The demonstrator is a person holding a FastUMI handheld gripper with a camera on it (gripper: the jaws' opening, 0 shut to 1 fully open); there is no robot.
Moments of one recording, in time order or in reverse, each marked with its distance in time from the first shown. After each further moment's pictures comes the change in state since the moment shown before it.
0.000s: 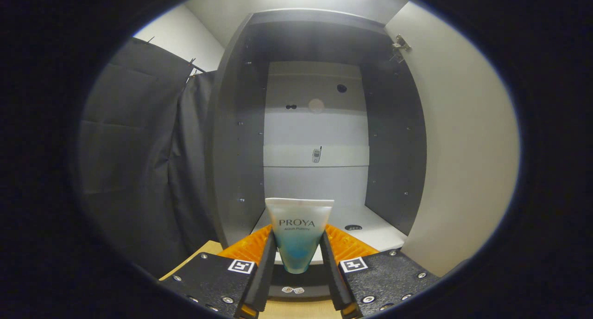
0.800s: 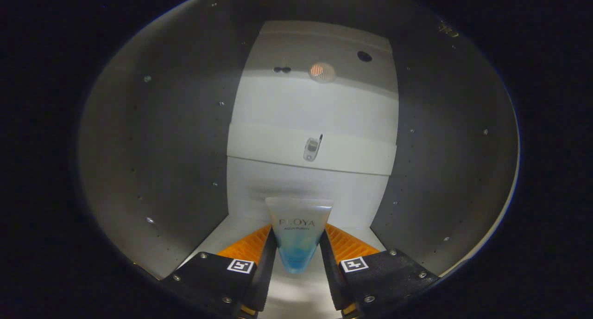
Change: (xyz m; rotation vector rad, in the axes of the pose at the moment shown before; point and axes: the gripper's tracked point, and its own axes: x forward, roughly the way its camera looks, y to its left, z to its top) arm 0.176 -0.053 -0.017 -0.087 0.106 -0.012
